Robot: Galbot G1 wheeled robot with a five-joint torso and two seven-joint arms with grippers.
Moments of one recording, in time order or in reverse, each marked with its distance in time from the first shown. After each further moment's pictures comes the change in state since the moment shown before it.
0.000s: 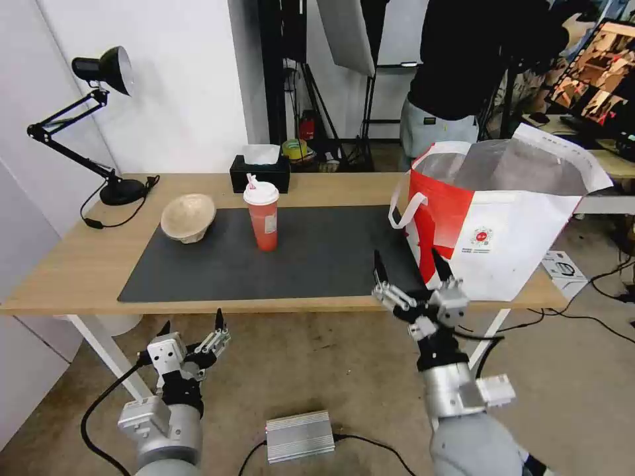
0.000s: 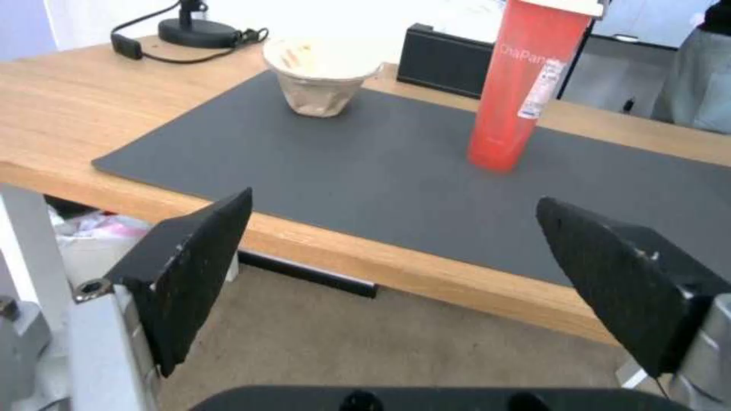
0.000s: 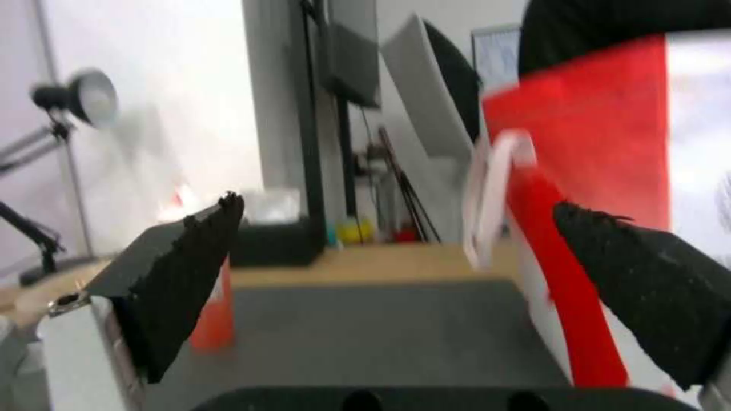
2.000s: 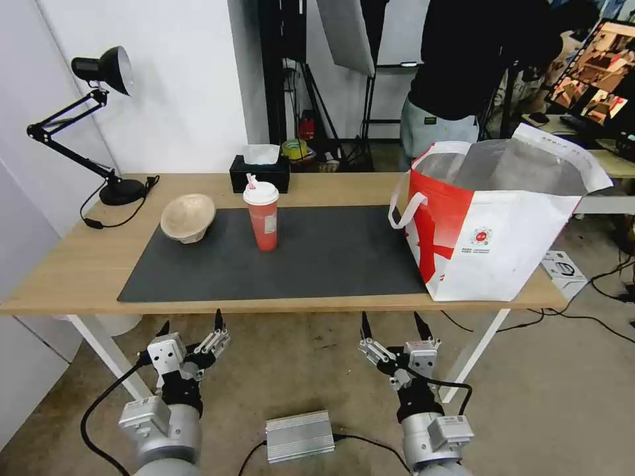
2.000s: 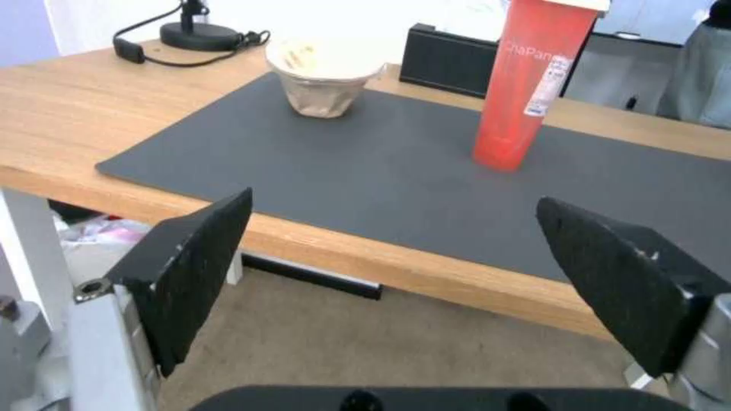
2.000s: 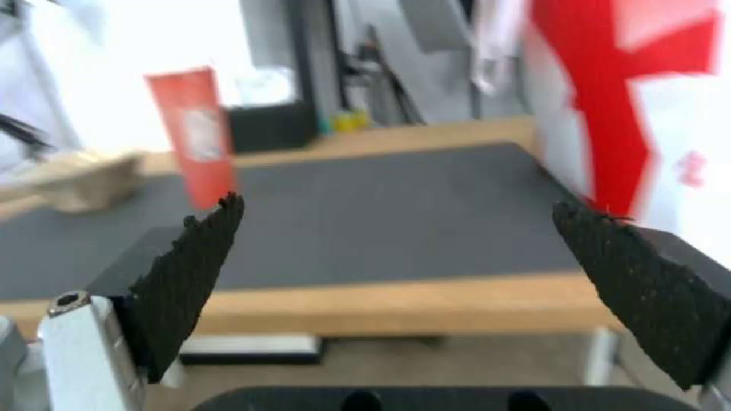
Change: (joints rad) left arm -0.005 0.017 -0.010 0.014 -0.004 -0.012 0.000; right arm -0.044 0.063 -0.098 -0.091 0.015 -0.027 0.014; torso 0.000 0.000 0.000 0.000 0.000
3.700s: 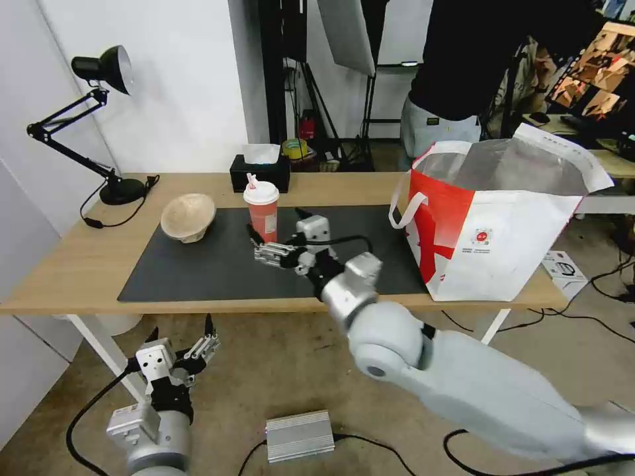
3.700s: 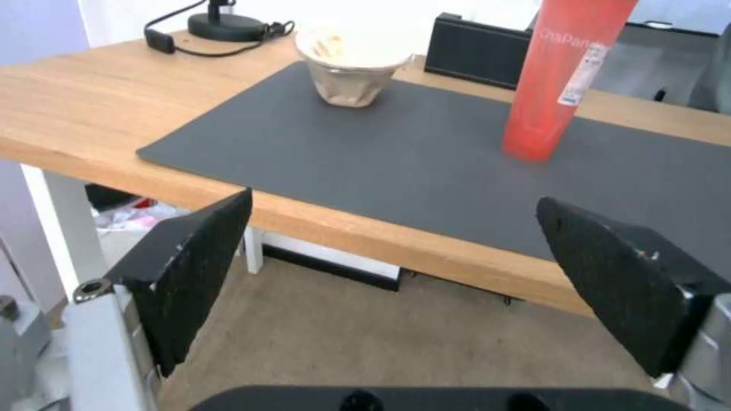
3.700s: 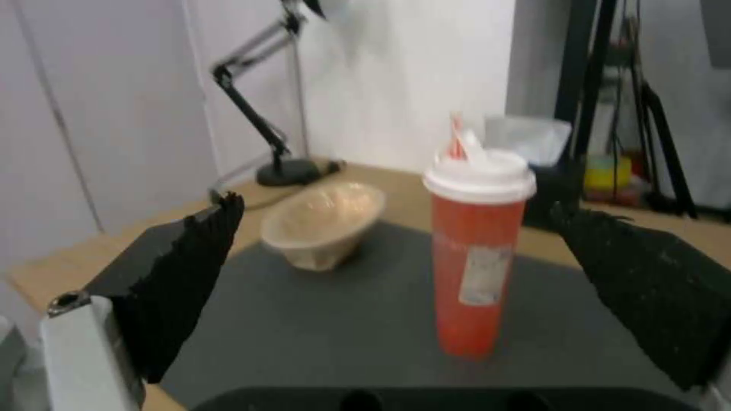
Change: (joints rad) left arm 0.031 -0.017 -0.029 -0.007 -0.001 0.004 -0.007; right arm 0.977 0.153 -0.378 -0.220 0.556 -0.383 -0.144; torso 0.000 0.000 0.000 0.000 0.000
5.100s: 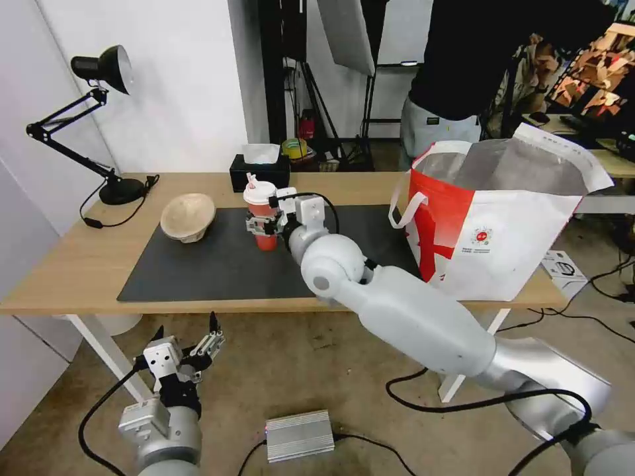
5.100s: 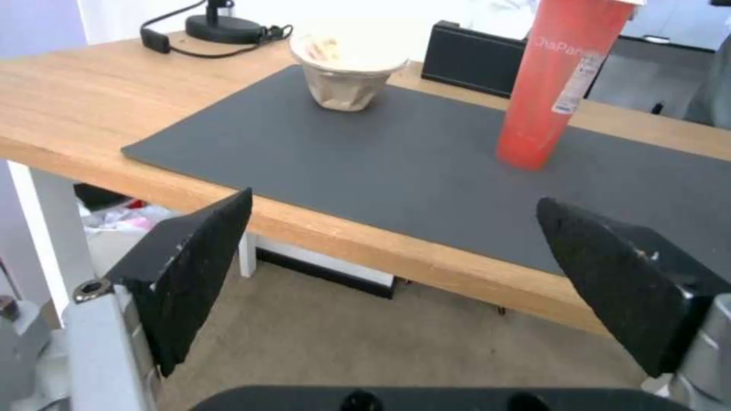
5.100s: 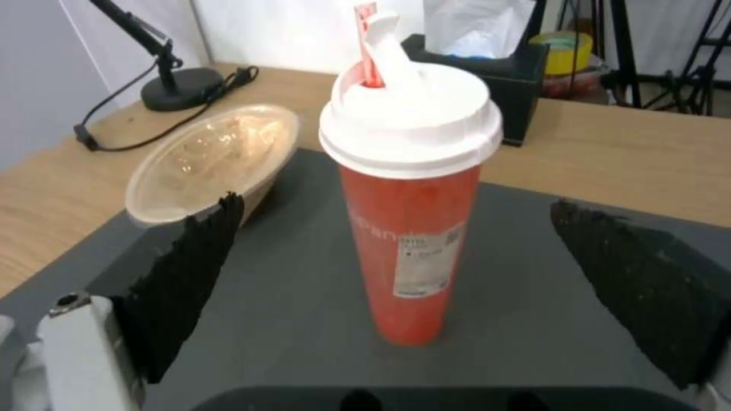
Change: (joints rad) left arm -0.030 -0.033 0.029 0.027 0.026 -0.020 -0.003; right arm 0.242 0.214 0.018 -0.366 0.284 -0.230 0.113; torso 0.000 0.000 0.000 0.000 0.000
